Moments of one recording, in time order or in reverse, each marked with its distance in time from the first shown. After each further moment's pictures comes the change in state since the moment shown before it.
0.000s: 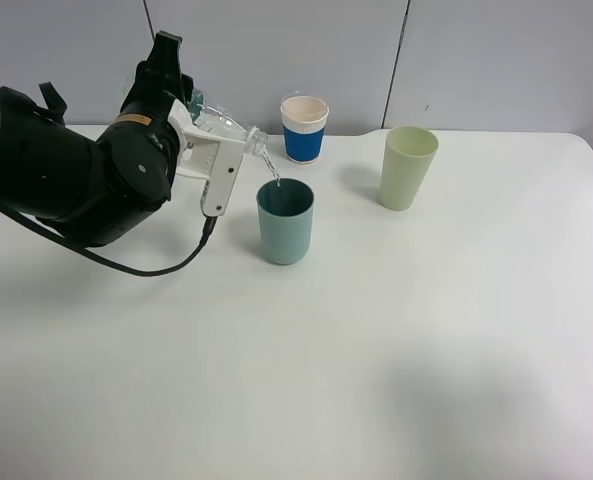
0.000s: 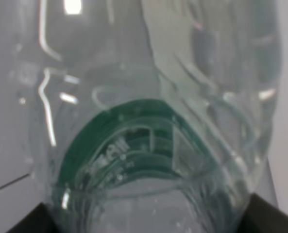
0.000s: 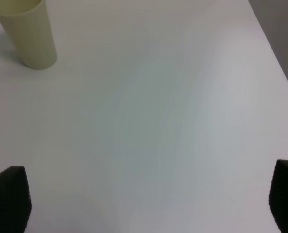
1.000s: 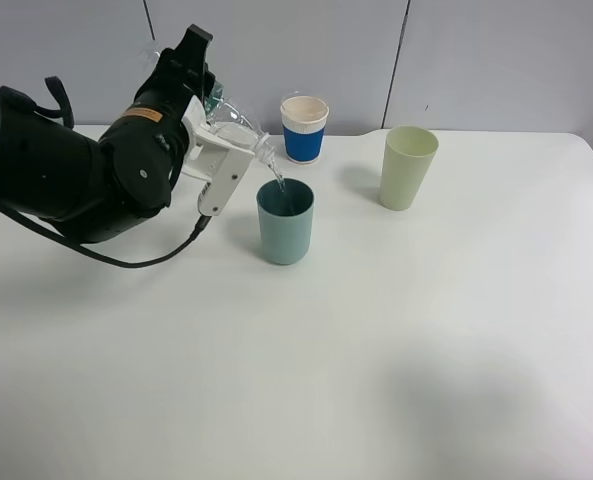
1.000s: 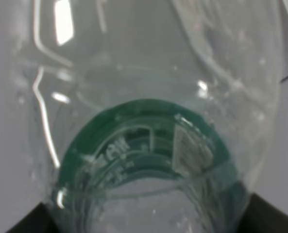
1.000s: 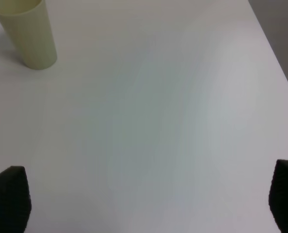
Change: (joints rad) left arm 0.000 0.000 -0.001 0.156 0.000 0.096; right arm 0.000 0.000 0.000 0.000 0.000 0.000
